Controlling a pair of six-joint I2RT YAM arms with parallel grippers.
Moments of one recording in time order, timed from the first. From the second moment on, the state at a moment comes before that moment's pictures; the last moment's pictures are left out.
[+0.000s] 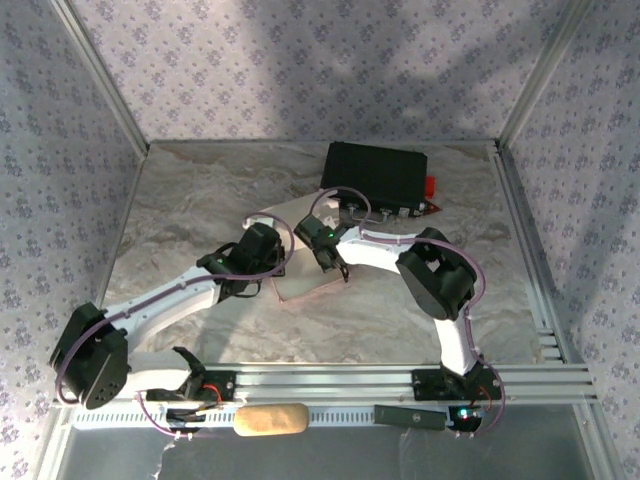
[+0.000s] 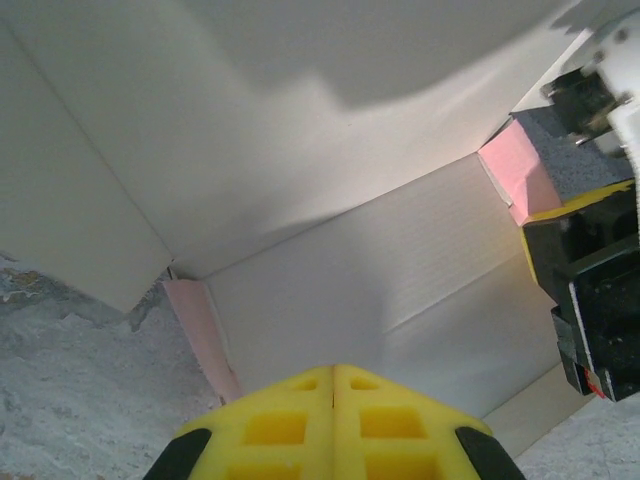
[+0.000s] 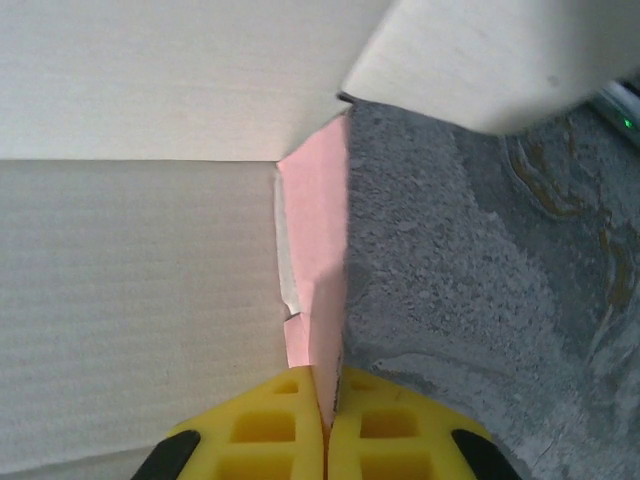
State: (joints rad) left arm -0.74 1.23 0.77 -0.38 -0.23 -0.63; right arm 0.83 2.01 1.34 -0.59 0.46 0.35
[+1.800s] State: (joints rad) left arm -0.90 1.38 0.61 -0.27 -0.33 -0.94; right arm 0.89 2.07 1.43 -0.80 0.65 0.38
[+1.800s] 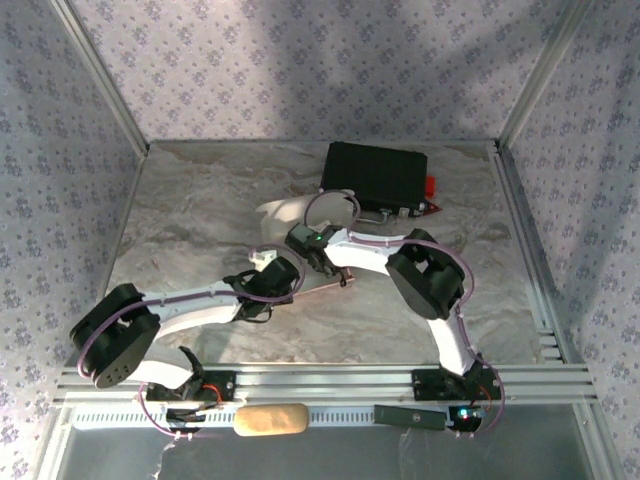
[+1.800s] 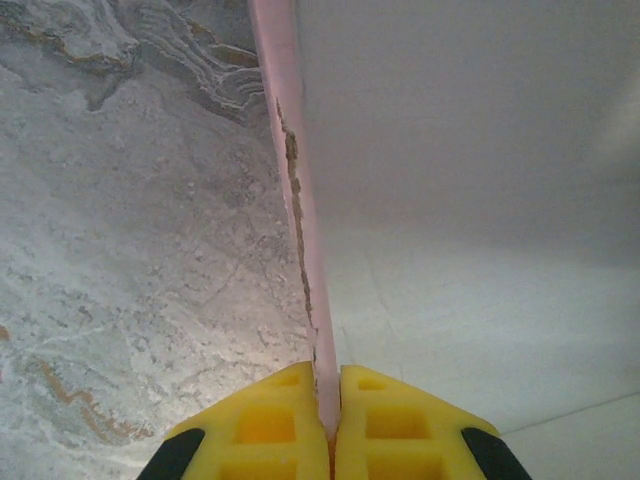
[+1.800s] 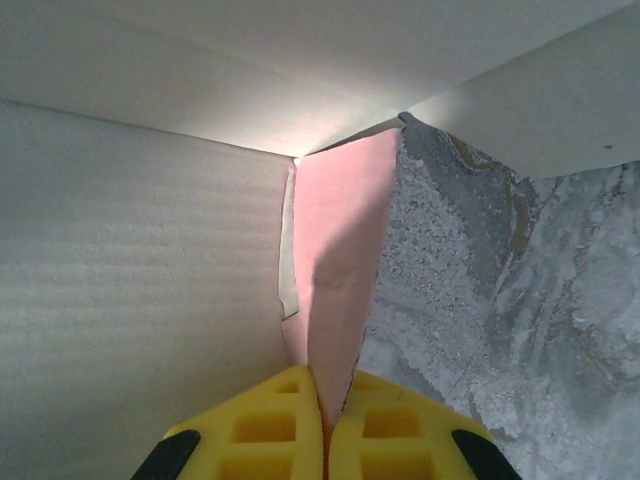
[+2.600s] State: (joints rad) left arm -0.92 1.38 0.60 -0.22 -0.34 -0.93; right arm 0.74 1.75 1.21 -0.60 0.26 0.39
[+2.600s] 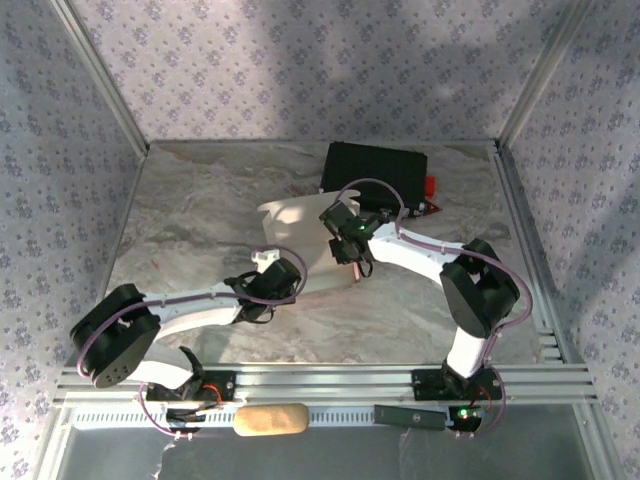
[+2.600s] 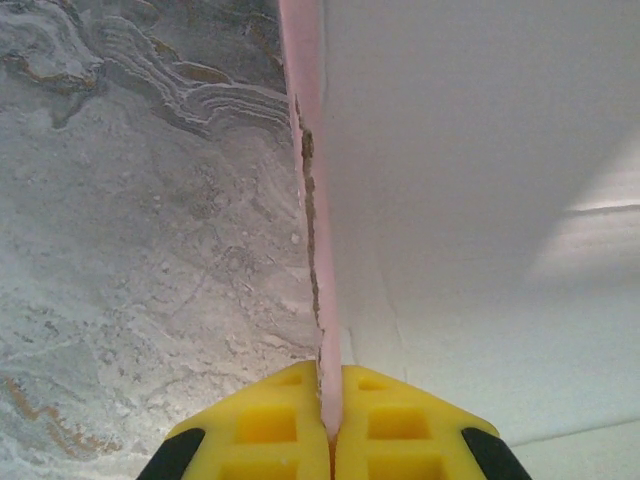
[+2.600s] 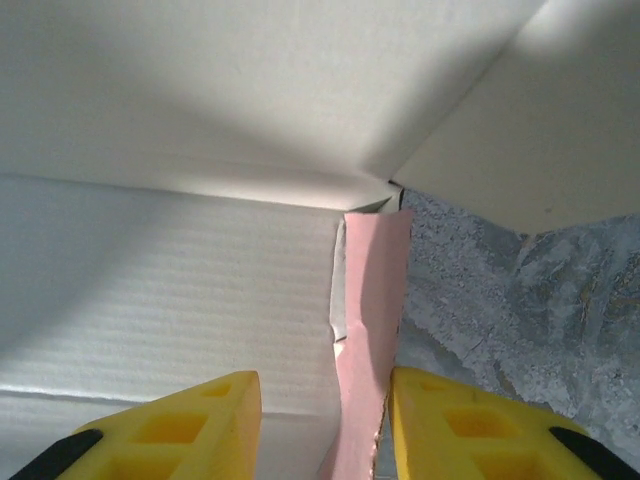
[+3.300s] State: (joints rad) left arm -0.93 1.38 0.60 -0.22 -0.35 -0.92; right arm 0.73 1.67 0.98 -0.52 0.26 0.47
